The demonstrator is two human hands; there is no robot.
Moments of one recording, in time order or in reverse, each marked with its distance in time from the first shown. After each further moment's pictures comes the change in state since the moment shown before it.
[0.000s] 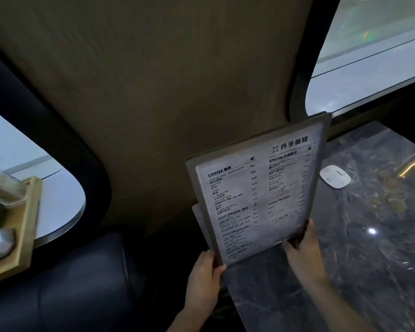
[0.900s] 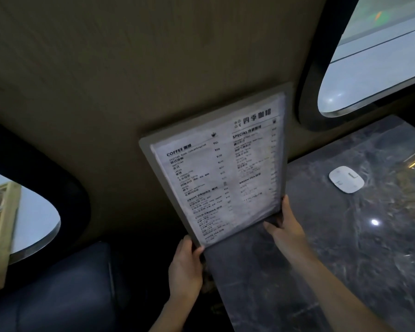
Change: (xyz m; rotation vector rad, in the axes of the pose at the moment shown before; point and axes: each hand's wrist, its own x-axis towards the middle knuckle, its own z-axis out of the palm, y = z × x) left_hand 0.045 0.006 -0.019 0.024 0.219 -0.087; right_hand 0.061 -0.021 0.027 0.043 -0.288 0.108
